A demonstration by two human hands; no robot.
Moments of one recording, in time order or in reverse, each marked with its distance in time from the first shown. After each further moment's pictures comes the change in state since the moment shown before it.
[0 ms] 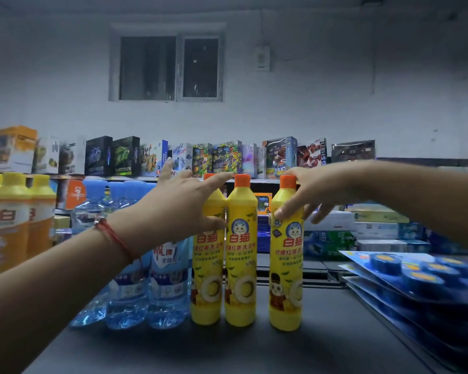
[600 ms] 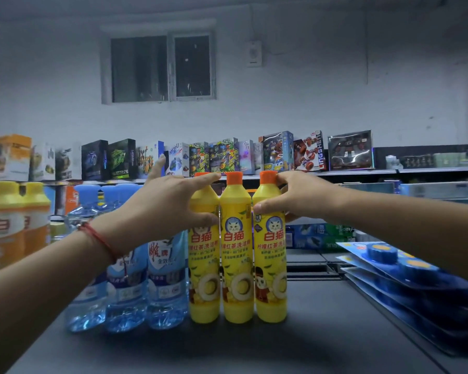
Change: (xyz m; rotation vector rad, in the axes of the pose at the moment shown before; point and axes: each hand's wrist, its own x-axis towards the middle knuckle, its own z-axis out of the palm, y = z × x) left_hand -0.002 -0.014 0.002 -0.124 0.089 0.048; right_hand 0.006 0.007 0.041 0.292 0.253 -0.177
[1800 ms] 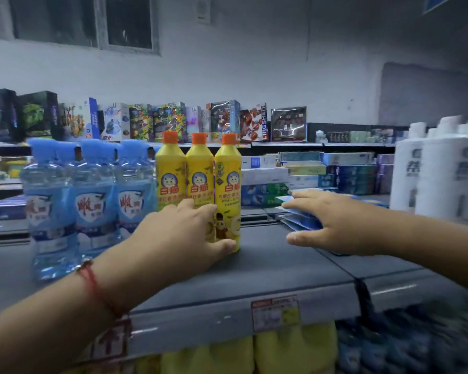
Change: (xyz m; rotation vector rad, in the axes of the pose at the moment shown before) left_hand -0.102 0.103 -0.007 -0.152 -0.359 -0.015; right_hand -0.183 0.011 -0.002 -0.776 -0.084 0.135
